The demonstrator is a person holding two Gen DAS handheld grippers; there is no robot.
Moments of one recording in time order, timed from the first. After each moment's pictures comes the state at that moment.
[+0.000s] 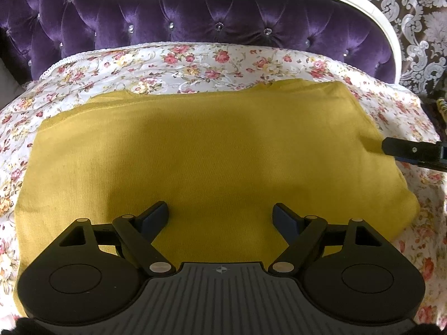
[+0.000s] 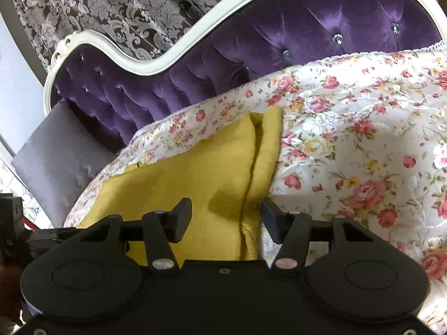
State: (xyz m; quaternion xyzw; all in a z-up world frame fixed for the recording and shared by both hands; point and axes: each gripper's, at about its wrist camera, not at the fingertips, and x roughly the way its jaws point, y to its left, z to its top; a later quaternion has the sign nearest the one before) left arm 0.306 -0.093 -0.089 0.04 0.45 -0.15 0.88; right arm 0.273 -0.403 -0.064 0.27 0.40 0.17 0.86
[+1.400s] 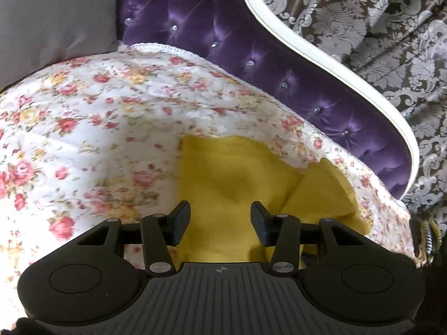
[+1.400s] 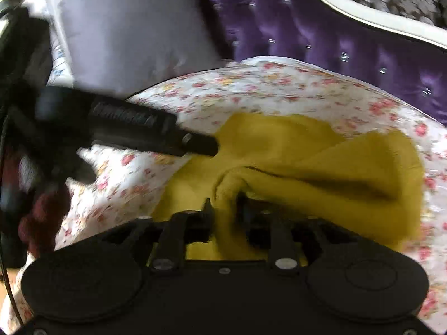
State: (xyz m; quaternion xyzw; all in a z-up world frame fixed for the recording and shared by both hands) left arm 0.343 0.121 -0.072 -0.19 0.42 -0.12 0.88; right arm 0.310 -0.070 -0.008 0.00 0.43 0.33 0.84
